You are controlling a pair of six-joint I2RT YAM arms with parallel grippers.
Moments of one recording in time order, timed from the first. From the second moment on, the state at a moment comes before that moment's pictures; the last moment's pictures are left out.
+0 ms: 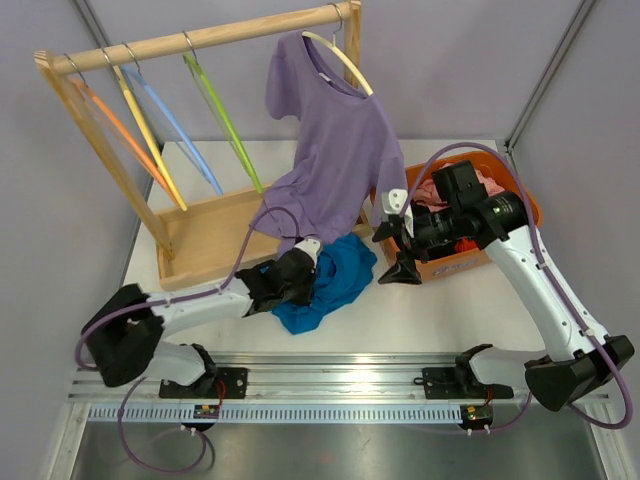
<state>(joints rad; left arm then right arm) -0.90 1.41 0.71 -0.21 -0.16 -0.49 0.43 1.26 1.46 -1.12 -0.95 -0.84</state>
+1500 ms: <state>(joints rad) -0.95 0.96 1.49 -0.41 -0.18 -0.16 -0.20 1.25 1.75 -0.50 -1.34 -0.10</state>
